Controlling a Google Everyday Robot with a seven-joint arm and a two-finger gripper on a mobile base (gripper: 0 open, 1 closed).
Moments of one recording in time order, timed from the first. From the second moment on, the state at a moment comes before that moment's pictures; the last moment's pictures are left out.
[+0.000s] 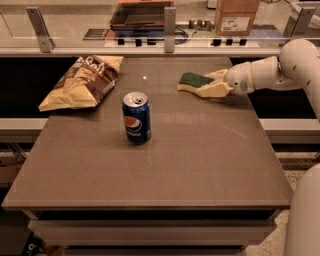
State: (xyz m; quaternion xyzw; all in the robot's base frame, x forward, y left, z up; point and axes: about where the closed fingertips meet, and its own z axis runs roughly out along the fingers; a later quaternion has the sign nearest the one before) arm 0.713 -0.154 0.820 -0.48 0.71 0.31 0.42
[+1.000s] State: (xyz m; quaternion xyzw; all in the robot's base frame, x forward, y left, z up) arm 0.722 -0.147 0.865 -0.51 0.67 0.30 0.45
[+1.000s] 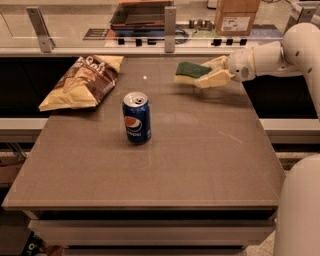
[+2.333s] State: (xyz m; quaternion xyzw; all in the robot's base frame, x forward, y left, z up) arm 0.705 -0.147 0.942 -0.55 0.64 0.21 0.49
